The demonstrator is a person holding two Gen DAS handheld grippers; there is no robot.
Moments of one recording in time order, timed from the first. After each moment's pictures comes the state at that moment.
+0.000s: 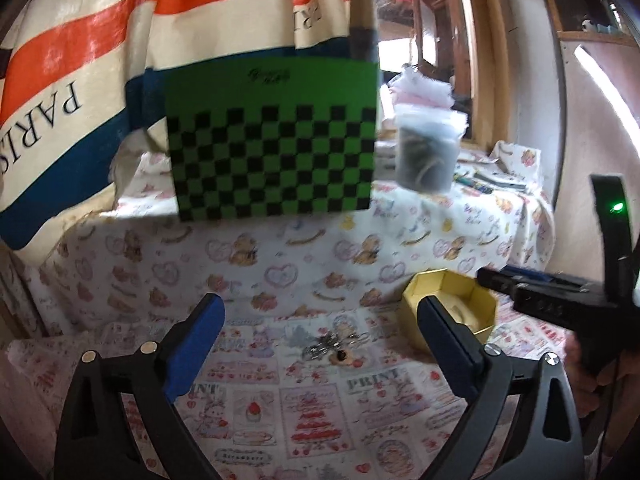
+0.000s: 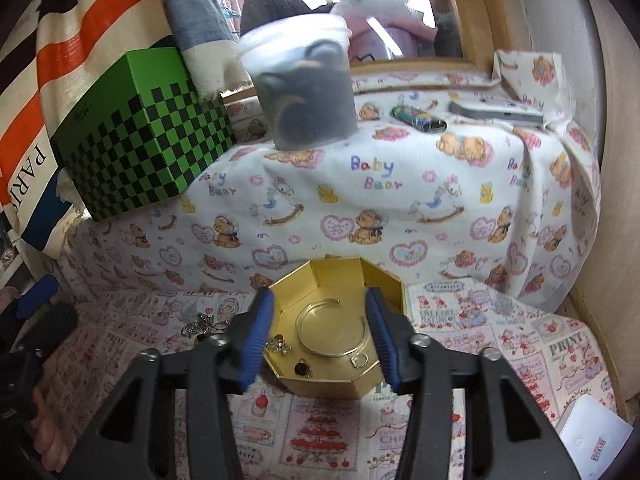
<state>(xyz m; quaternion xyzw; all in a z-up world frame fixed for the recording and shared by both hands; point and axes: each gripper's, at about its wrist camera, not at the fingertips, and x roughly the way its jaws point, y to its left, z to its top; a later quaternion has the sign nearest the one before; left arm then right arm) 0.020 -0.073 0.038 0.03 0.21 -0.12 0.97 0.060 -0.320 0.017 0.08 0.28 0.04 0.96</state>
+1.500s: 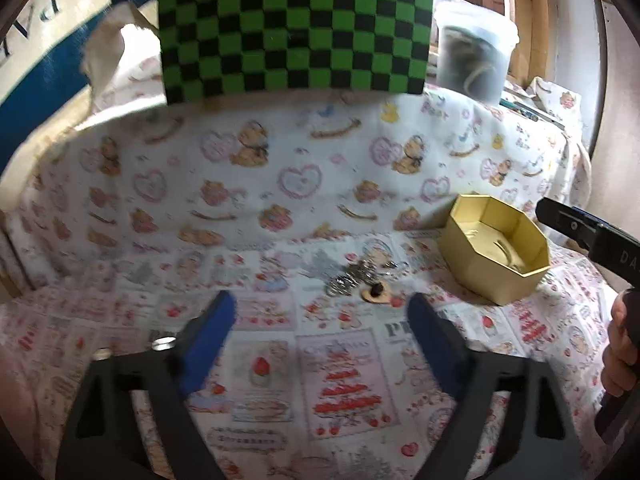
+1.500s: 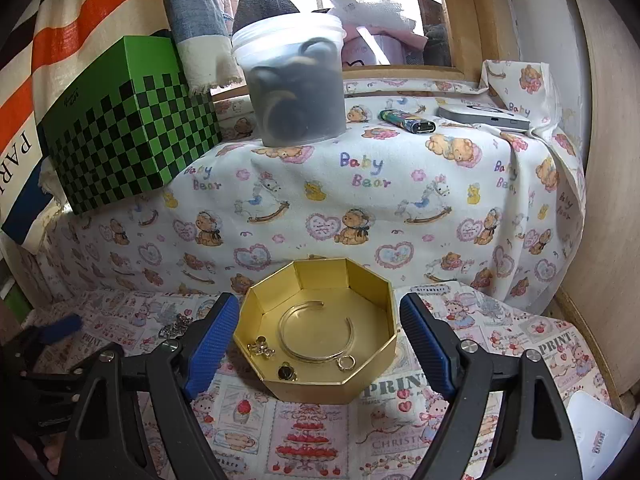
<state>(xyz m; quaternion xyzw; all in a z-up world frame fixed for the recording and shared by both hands) 0.062 -0.067 -0.020 0.03 0.33 -0.11 0.94 0.061 -0.319 0.006 0.07 0.27 0.01 0.96</state>
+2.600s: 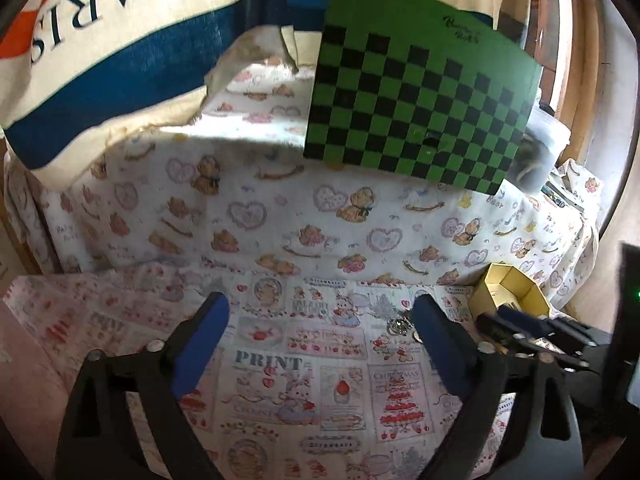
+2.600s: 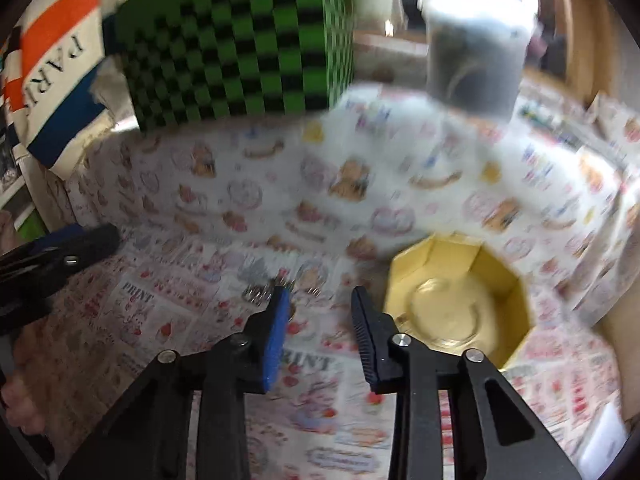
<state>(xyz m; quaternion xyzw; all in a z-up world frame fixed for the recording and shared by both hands) 0.059 0.010 0.028 -0.05 0.31 -0.06 0.95 0.089 -0.202 -0.006 -0.01 0.37 0.10 0.92</state>
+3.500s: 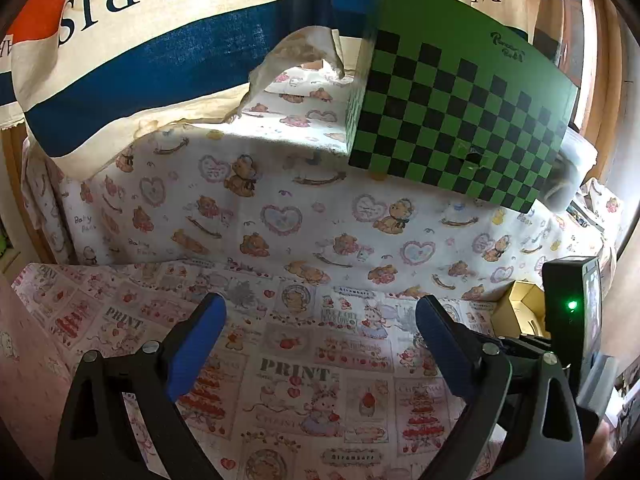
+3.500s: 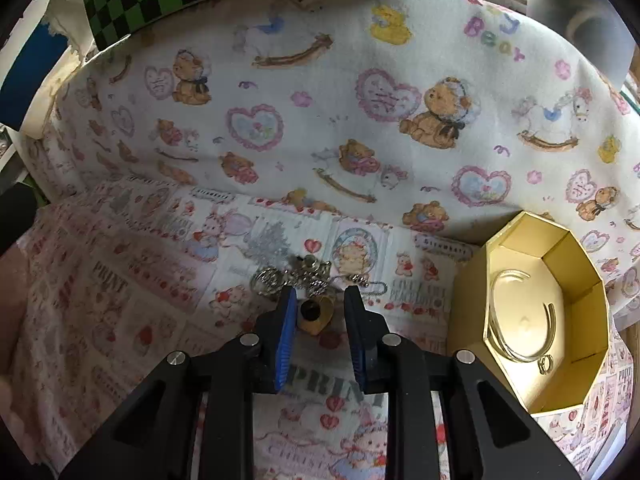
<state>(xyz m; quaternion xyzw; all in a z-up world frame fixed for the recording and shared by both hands) 0.066 0.027 0.021 -0.07 0.30 -0.02 0.95 0.145 -0.155 -0.048 -0.05 0.44 0.11 0.89</state>
